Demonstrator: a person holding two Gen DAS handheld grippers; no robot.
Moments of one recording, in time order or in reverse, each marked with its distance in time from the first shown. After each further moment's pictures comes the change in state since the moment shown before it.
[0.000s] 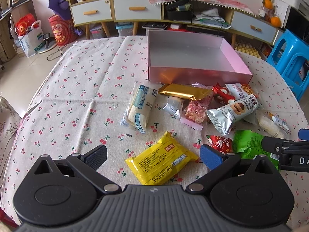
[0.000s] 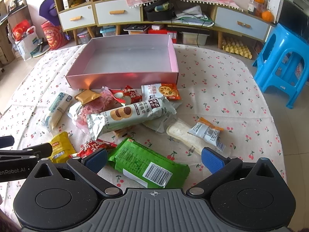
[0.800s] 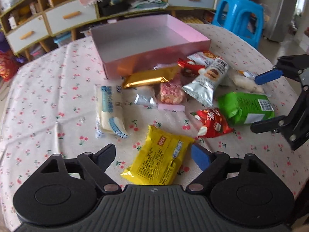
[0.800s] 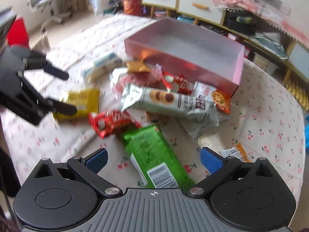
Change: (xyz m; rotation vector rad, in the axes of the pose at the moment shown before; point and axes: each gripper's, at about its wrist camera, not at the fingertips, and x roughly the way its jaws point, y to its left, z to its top) left arm 0.033 0.012 0.001 0.371 0.051 -0.272; right arm 0.033 0.000 -0.009 -0.485 0.054 0.277
